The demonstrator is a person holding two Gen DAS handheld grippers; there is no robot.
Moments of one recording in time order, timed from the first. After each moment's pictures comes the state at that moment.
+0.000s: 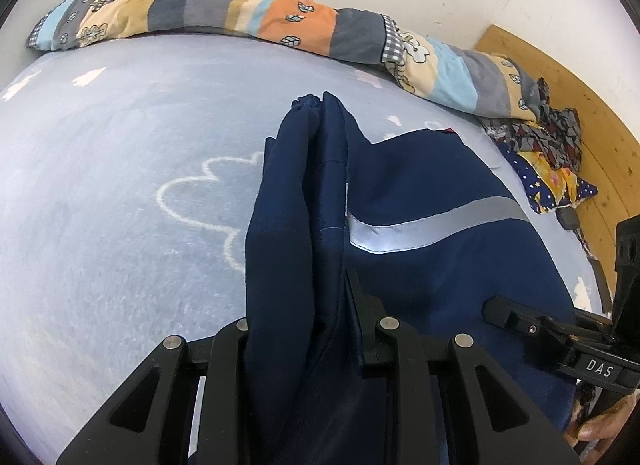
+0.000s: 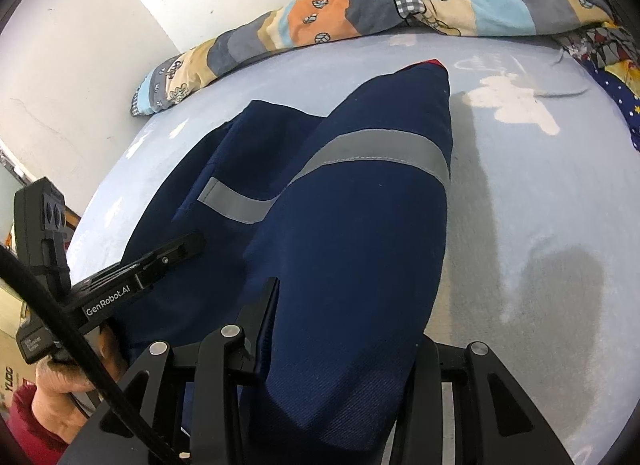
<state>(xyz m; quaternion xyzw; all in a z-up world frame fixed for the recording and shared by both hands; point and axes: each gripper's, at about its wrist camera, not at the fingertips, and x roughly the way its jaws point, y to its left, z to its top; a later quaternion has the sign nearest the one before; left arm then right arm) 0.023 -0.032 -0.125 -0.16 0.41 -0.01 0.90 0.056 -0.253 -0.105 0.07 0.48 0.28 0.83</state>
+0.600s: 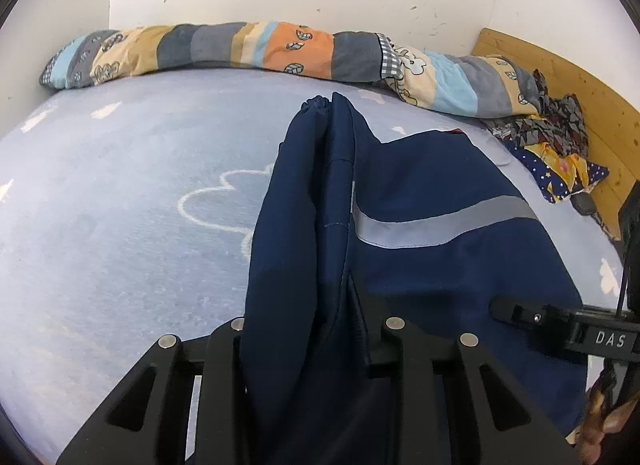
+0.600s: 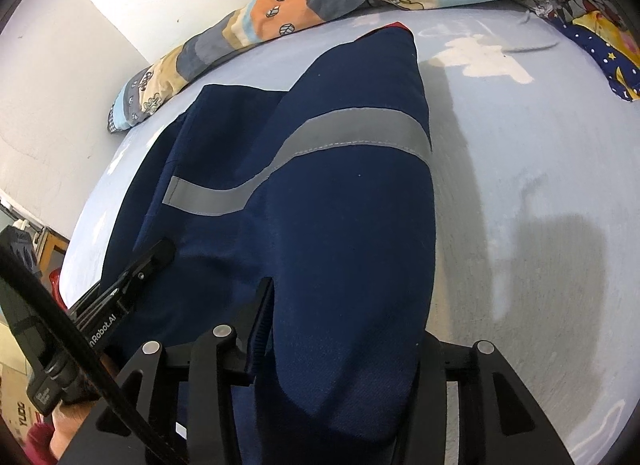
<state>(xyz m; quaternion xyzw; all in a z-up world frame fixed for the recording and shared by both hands) -0.006 -0.048 -0.133 -0.09 0.36 0.02 0.93 0.051 -0.264 -0.128 0.11 0.50 0.24 0.82</state>
